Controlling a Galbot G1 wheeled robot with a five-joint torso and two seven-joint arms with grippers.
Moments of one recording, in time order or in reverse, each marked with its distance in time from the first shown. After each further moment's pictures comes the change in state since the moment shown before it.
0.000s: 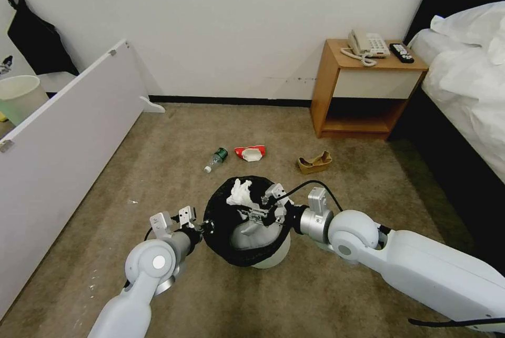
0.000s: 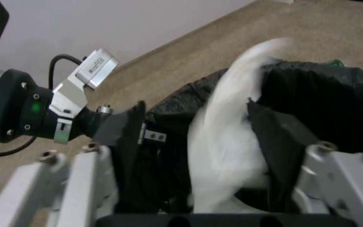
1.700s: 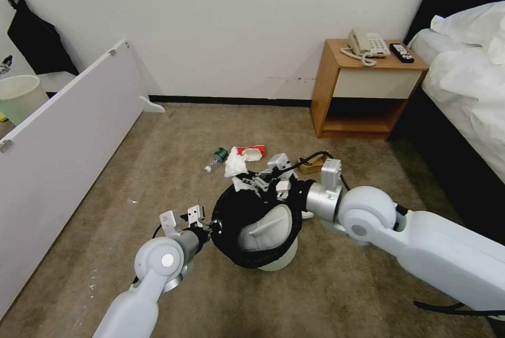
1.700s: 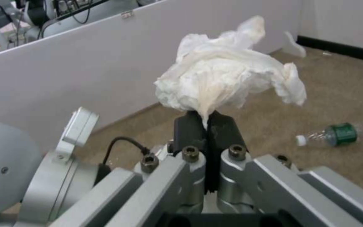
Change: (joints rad) left arm -0.044 0.001 0.056 0.022 -0.001 0.006 -0.021; right arm 0.085 -0.025 0.071 0.130 0.098 -0.024 -0.003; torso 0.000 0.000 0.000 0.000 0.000
